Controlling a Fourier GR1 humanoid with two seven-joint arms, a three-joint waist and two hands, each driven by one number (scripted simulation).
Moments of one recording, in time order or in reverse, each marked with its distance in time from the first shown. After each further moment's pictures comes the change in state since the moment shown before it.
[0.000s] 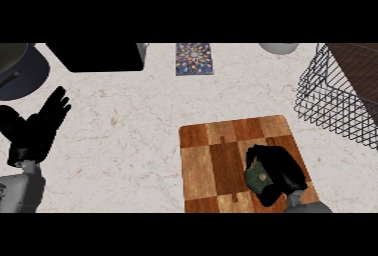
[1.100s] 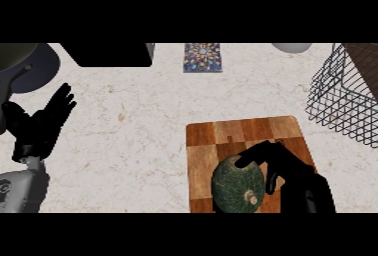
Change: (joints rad) left arm -0.023 -0.010 -0.011 0.004 -0.006 -0.012 0.003; right arm -0.072 0.087 0.443 -0.809 0.063 -0.250 0.927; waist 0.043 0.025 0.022
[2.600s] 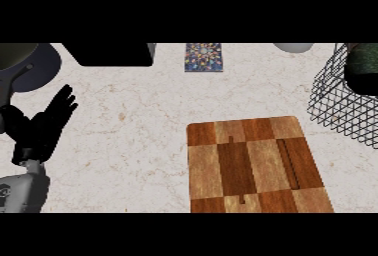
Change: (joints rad) left arm 0.023 -0.019 0.003 -0.047 -0.005 -0.017 0.018; right arm -0.442 -0.333 -0.872 0.479 -0.259 0.114 -0.228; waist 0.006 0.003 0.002
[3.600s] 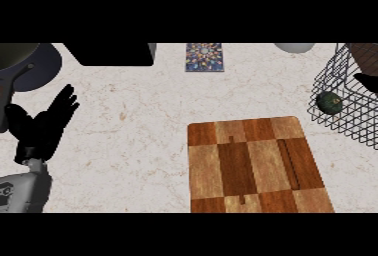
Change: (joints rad) left arm -0.009 -0.011 0.003 0.009 -0.020 -0.002 -0.002; right arm 0.014 -0.084 -0.189 0.507 -0.162 -0.318 -0.380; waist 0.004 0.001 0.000
